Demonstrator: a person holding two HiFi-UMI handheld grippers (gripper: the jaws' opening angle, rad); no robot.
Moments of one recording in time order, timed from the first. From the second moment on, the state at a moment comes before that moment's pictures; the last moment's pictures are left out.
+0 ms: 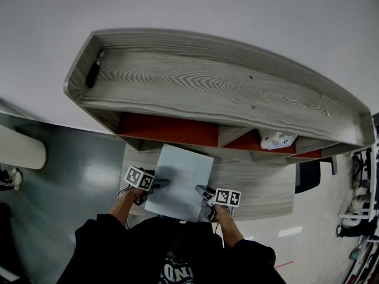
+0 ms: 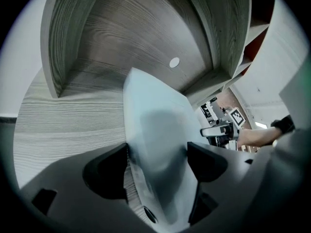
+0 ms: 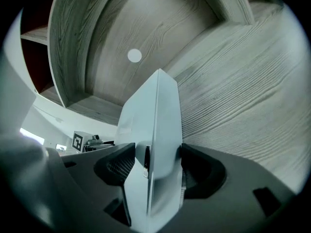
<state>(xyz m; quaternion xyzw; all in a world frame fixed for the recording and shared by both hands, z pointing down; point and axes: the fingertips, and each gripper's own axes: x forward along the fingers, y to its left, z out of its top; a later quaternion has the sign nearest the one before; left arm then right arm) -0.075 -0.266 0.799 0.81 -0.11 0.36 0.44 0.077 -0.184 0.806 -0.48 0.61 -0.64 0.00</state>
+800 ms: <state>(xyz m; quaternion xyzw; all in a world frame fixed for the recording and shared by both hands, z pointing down) -0.079 -0.260 0.778 0.82 -0.14 0.34 0.43 0.078 -0.180 0.785 -0.47 0.64 -0.61 0.01</state>
